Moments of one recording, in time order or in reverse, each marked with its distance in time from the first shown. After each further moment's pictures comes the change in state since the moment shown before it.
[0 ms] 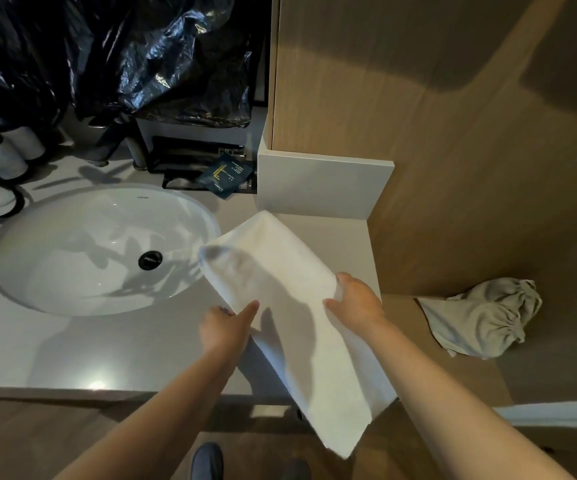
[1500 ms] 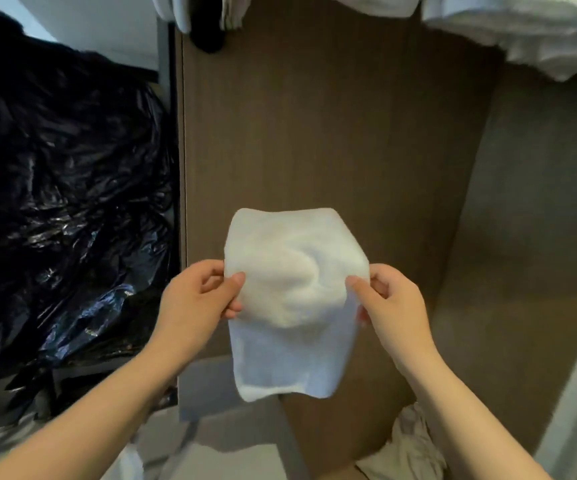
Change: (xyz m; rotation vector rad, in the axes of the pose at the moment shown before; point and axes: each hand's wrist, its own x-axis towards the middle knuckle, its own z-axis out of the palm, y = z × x) left_hand -0.174 0.263 -0.143 -0.364 -0.344 1.276; right_hand -0.215 -0.074 -0.263 0.645 1.084 -0.383
